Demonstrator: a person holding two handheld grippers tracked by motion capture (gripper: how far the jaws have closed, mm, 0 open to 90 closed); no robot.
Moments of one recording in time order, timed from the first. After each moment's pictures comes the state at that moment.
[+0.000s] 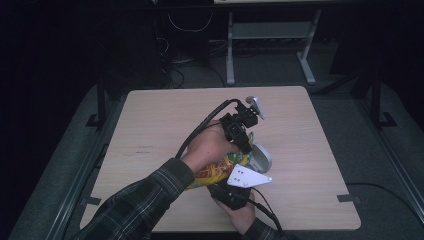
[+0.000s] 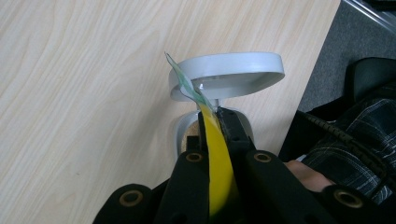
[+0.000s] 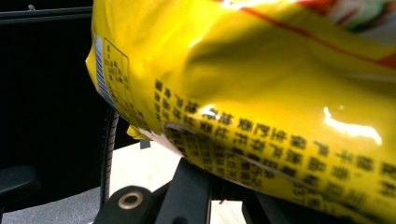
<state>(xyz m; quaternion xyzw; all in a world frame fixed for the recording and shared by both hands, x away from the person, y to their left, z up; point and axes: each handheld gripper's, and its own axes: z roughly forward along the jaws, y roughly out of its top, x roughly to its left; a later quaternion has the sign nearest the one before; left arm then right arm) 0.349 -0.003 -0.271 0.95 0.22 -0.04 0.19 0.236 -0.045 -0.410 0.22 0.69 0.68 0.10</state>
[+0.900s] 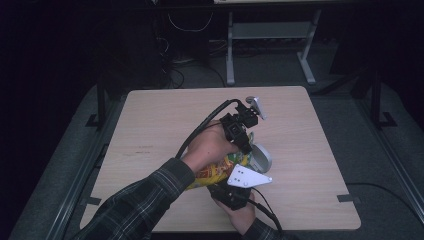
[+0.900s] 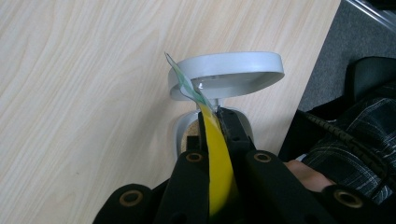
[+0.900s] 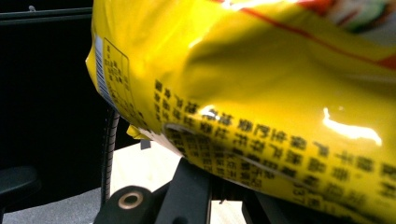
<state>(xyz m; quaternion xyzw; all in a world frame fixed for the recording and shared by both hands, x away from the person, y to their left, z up) 0.349 -0.004 -0.271 0.96 0.22 -0.04 0.19 0.235 -0.045 -0.410 0.22 0.69 0.68 0.10</state>
